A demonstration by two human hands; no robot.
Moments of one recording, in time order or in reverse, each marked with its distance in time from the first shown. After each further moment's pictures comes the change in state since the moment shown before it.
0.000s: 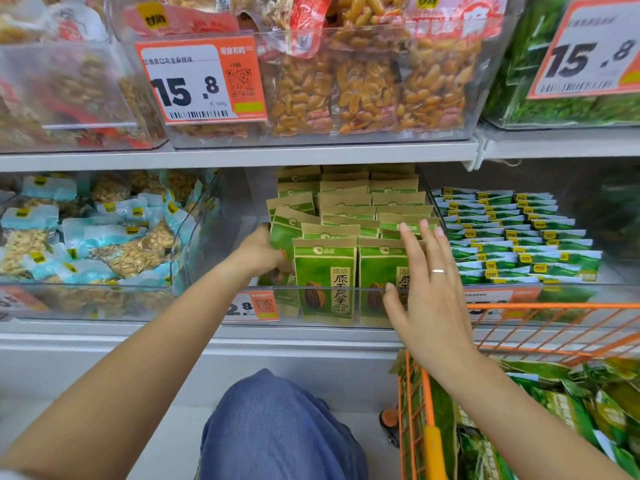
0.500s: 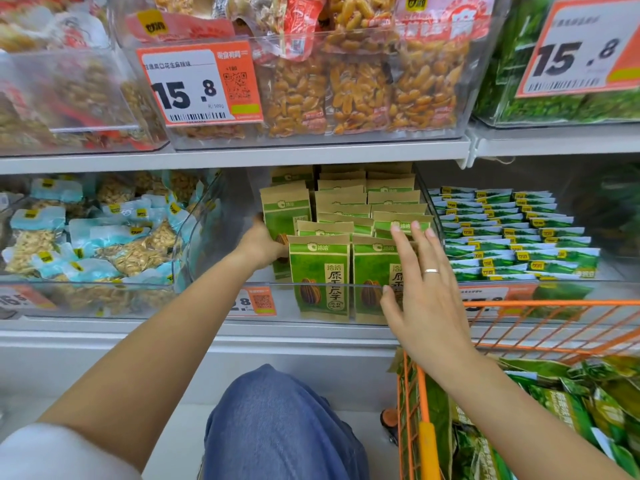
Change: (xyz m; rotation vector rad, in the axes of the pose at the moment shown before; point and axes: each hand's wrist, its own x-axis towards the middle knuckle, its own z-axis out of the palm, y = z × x) left_hand 0.020 -0.004 0.007 0.032 0.120 0.055; right_hand -0.004 0.000 -0.004 -0.036 -0.038 -0.026
